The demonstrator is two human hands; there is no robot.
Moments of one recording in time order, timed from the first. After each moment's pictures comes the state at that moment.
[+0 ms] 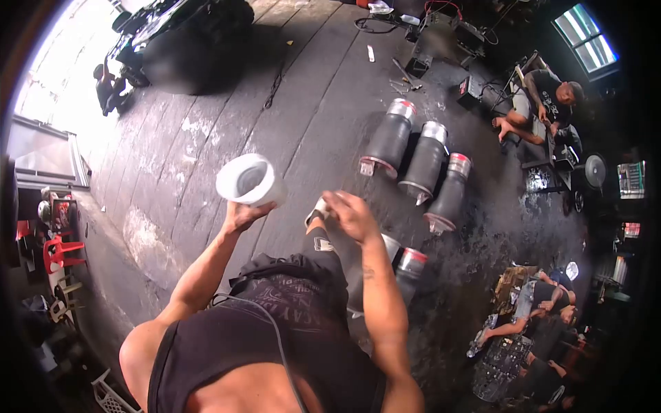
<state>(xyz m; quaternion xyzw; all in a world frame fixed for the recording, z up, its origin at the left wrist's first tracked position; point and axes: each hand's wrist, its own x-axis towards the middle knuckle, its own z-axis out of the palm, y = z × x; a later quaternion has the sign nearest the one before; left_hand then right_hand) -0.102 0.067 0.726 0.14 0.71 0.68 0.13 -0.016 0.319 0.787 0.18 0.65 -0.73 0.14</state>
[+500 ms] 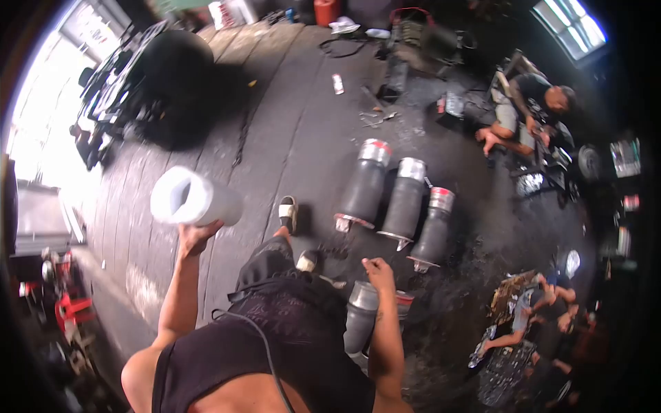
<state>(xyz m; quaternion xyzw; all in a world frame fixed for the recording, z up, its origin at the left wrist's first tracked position) -0.303 0.148 0.772 0.10 0.77 0.62 0.11 -0.016 0.507 0.625 0.46 0.68 -0.57 0.05</state>
